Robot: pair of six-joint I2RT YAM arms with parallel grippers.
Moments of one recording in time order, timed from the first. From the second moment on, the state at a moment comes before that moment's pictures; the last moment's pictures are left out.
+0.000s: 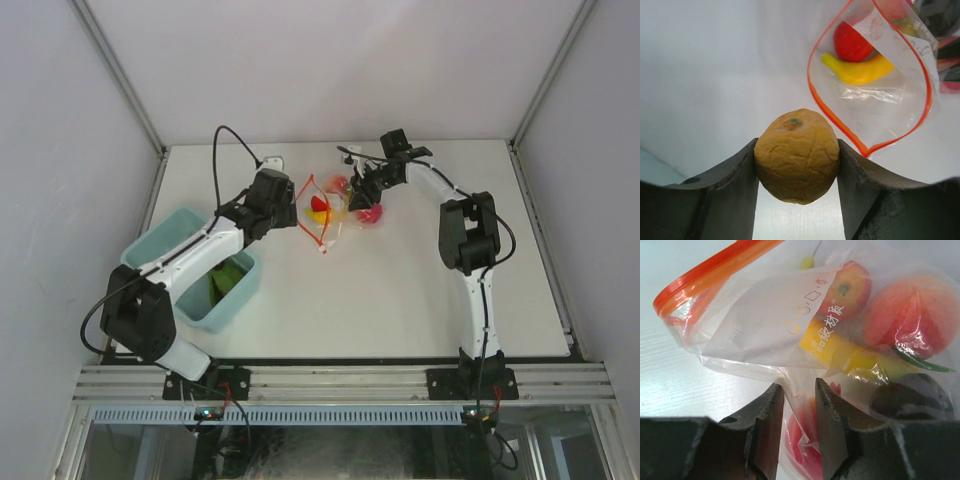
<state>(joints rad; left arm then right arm) -0.54 1.54 1.19 -0.39 -0.30 -0.43 0.29 2.30 1.94 -0.76 -0.88 -0.76</state>
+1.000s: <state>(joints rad) -0.50 1.26 1.10 -0.64 -0.84 -0.69 0.29 2.25 1.97 -0.73 -0.84 -0.63</state>
